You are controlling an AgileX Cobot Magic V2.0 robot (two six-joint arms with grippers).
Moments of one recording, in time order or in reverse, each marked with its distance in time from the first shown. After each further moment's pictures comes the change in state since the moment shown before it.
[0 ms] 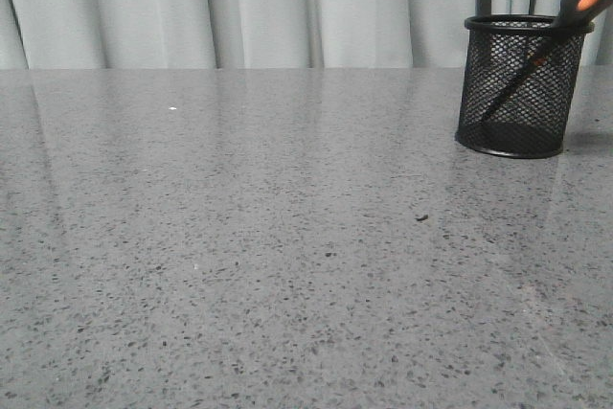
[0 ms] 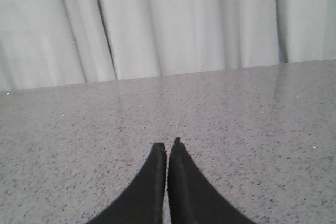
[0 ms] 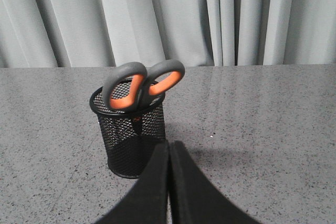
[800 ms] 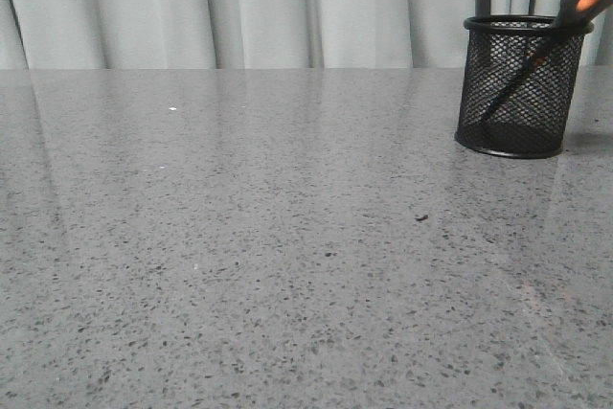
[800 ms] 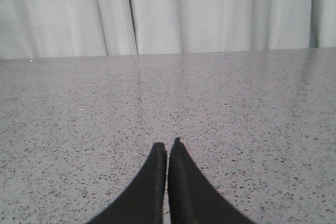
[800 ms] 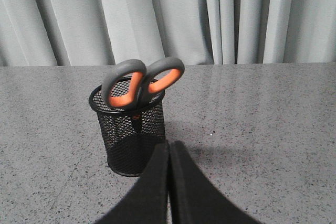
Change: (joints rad) left arm 0.076 -0.024 0.047 -0.039 0.025 -0.004; right arm 0.000 0.000 0.005 0.000 0.000 0.000
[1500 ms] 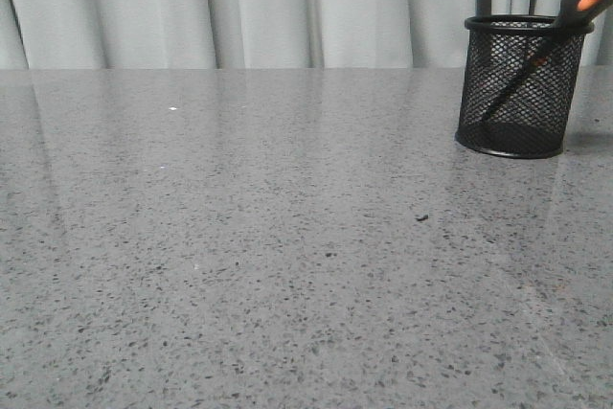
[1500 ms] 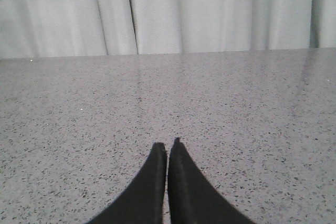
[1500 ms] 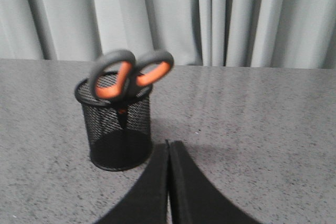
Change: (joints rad) left arm 0.000 0.000 0.000 0.000 0.000 0.000; right arm 0.000 -0.032 0.055 -0.143 -0.039 0.075
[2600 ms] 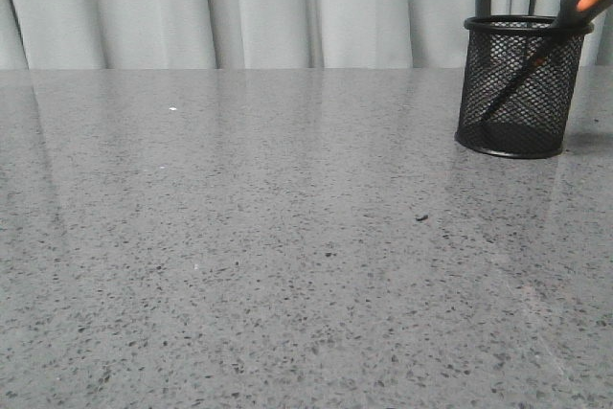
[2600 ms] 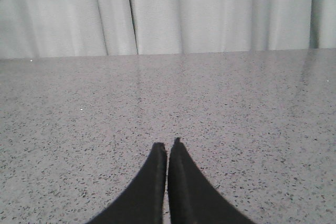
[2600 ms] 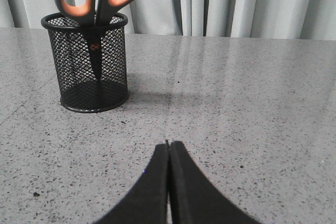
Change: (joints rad) left arm 0.000 0.000 0.000 0.000 0.000 -0.002; right arm -0.032 -0.276 0.266 -0.166 0.002 0.135
